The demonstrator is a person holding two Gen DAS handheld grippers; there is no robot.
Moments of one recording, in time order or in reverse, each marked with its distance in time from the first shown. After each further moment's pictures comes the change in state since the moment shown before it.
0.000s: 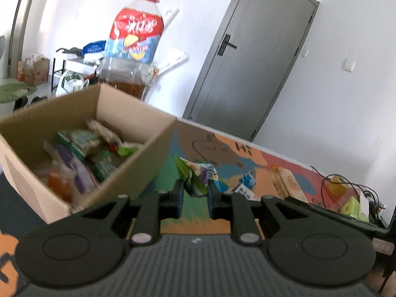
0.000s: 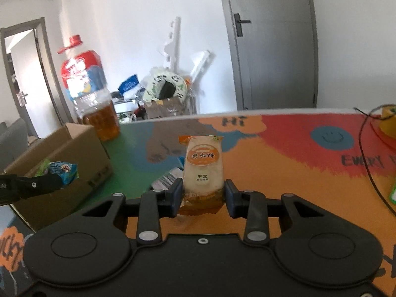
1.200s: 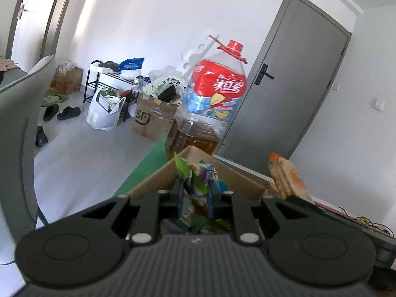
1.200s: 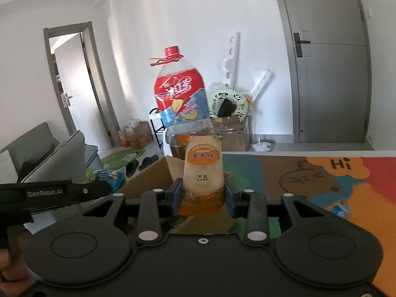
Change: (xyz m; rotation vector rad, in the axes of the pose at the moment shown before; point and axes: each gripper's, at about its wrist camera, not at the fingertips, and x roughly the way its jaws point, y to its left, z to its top) left arm -0.032 0.123 0.078 -0.094 -0.079 0.112; right arm 0.019 0.165 0.047 -0.079 -0.063 0.197
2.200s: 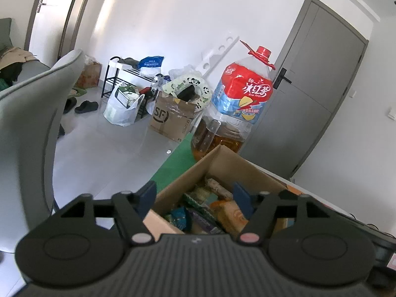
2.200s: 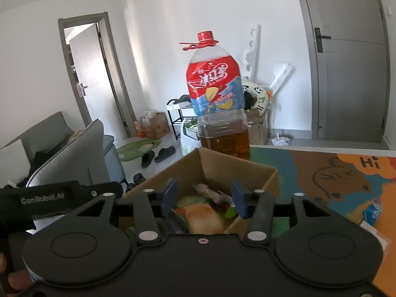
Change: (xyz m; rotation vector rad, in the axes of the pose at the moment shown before) left arm -0.019 0.023 -0.005 -0.053 -0.004 0.071; right arm 0.015 0.034 -0.005 -0.024 0.041 0.062
